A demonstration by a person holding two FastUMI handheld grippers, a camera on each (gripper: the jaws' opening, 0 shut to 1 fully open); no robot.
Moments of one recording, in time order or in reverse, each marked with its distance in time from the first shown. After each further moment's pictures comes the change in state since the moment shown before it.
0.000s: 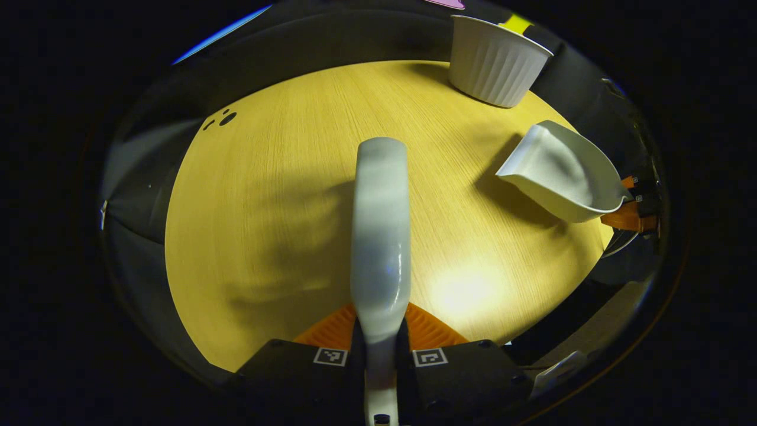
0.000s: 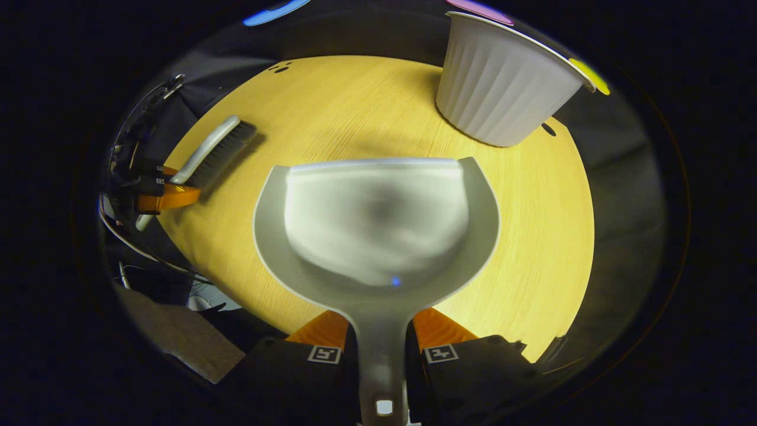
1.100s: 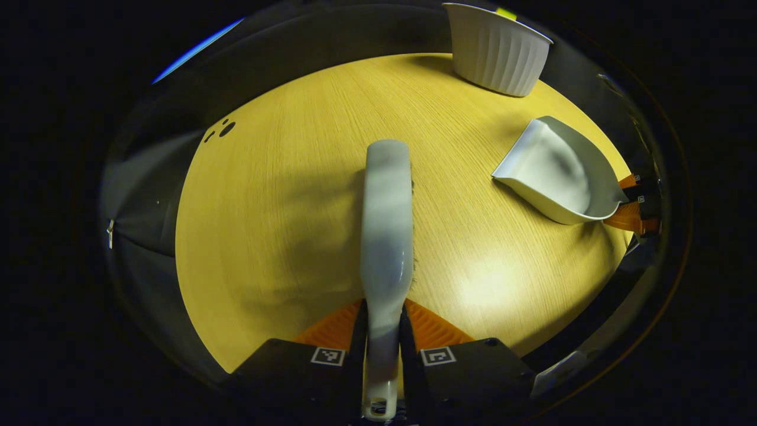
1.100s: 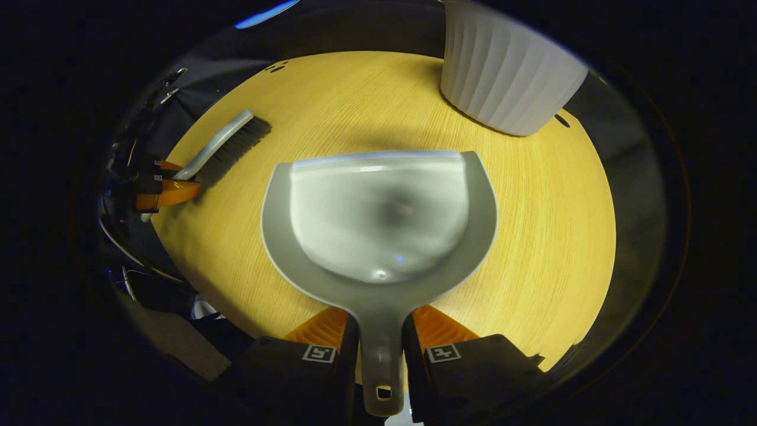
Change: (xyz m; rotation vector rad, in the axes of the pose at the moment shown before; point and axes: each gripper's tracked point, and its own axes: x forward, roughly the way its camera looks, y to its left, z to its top) left arm -0.006 0.006 -0.001 0.050 0.015 0.090; right arm 0.030 0.001 -0.001 0.035 0.000 0.054
